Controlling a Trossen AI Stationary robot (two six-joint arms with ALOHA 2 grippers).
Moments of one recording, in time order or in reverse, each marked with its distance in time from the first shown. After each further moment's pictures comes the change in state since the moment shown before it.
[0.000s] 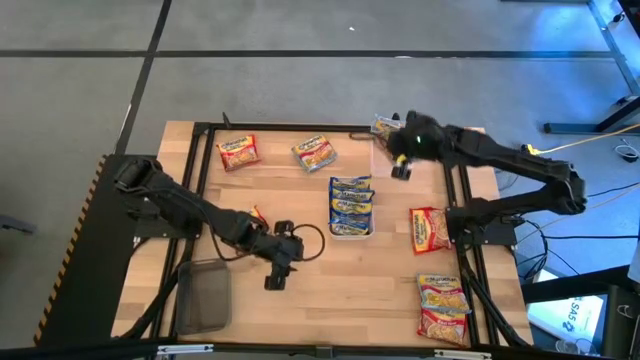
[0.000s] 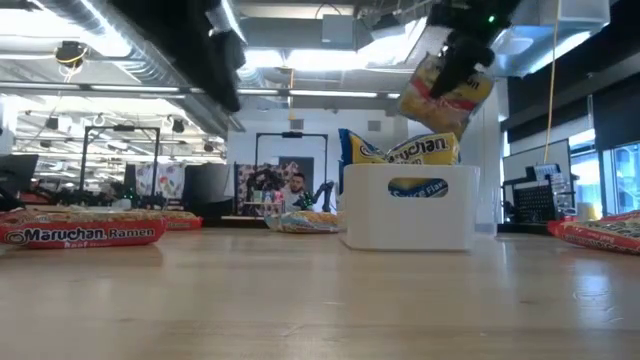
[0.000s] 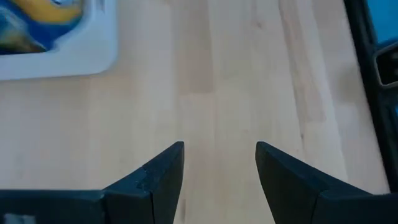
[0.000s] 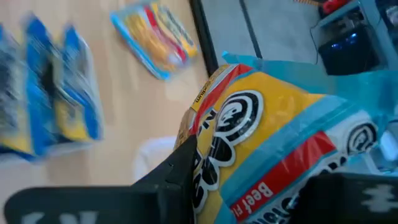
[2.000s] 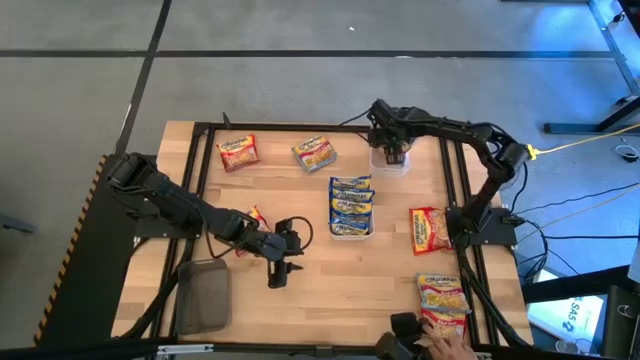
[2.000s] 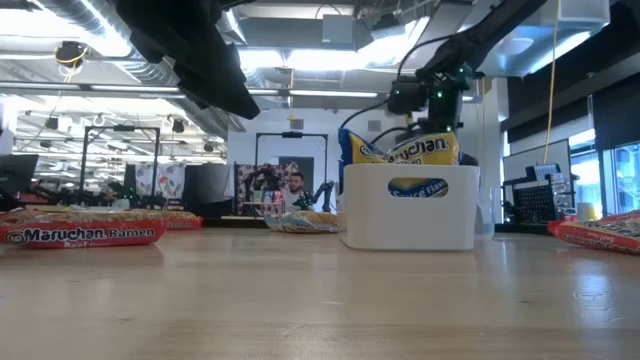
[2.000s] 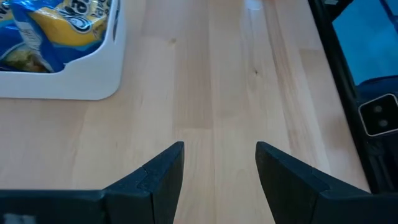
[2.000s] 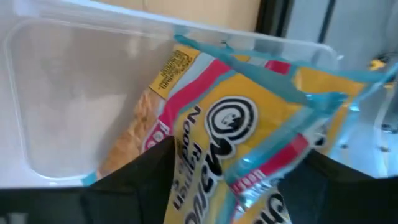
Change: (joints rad) left arm 0.017 -0.067 -0.206 0.354 -0.034 -0.051; right arm -0.313 0.570 0.081 0.015 0.023 -0.426
